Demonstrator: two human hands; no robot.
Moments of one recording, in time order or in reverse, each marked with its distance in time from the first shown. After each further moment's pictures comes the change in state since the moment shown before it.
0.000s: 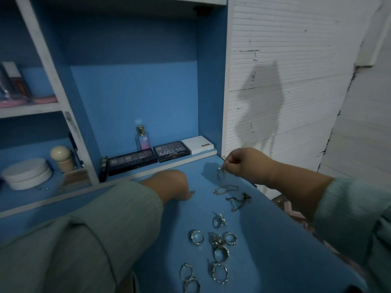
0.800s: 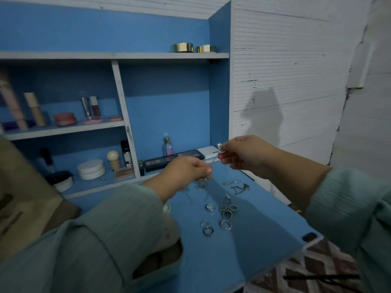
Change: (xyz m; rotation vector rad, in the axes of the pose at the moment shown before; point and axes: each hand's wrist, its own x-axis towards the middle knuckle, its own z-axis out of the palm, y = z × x) left_hand -0.150 -0.012 -0.003 -1.082 0.356 0.289; right_hand -0.112 -0.100 -0.023 0.699 0.026 0.081
